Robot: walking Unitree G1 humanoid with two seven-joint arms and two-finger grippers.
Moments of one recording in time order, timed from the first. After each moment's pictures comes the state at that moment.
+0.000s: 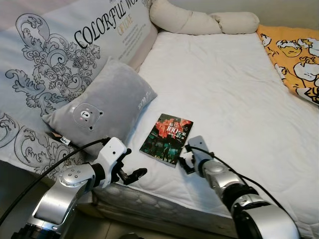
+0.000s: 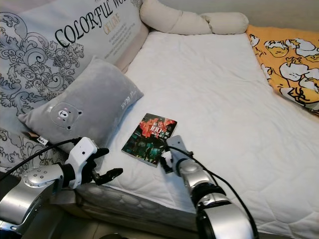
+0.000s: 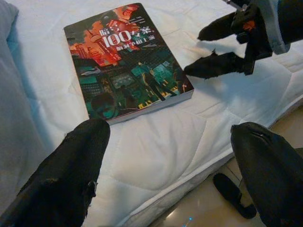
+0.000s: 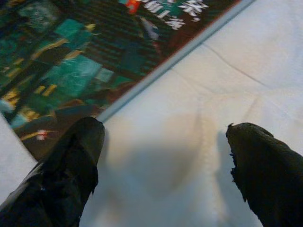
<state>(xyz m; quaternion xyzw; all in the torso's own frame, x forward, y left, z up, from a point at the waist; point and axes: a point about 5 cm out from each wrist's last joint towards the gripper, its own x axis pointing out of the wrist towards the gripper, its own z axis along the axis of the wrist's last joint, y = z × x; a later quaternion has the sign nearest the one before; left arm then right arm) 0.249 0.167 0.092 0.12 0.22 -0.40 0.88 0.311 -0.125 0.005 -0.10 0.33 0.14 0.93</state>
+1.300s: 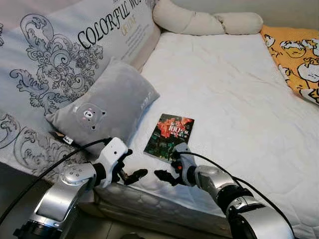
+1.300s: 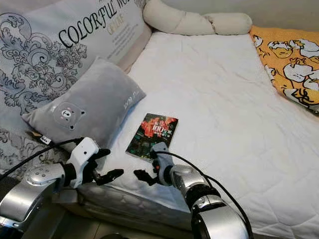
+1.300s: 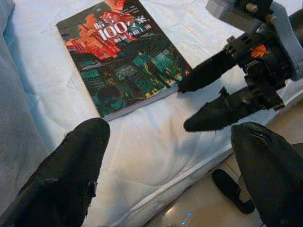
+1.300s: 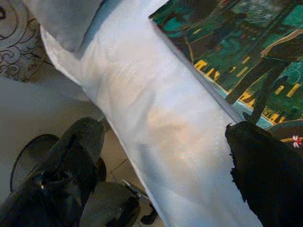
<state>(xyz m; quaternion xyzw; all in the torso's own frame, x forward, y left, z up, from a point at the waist) 0.252 0.167 0.087 0.12 0.23 -0.41 0.88 0.292 -0.082 0.003 0.04 0.37 0.36 0.86</state>
